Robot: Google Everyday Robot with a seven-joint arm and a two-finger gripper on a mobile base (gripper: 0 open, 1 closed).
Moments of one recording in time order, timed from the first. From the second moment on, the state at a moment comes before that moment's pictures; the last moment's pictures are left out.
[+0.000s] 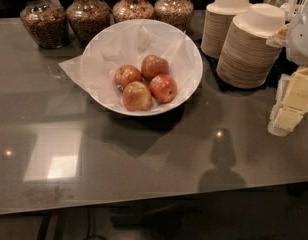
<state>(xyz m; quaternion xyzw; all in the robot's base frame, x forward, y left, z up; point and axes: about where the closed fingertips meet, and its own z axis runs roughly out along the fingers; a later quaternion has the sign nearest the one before) 0.438 -0.217 0.976 -0.60 0.78 -0.03 0.16</state>
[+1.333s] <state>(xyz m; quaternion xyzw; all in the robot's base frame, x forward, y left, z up) 0.469 -0.131 0.986 -0.58 0.77 0.00 0.25</state>
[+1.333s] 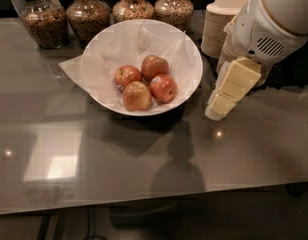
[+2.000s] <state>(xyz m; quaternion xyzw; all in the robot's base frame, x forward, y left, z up) 0.485 -0.105 0.969 -0.56 0.77 0.06 0.30</state>
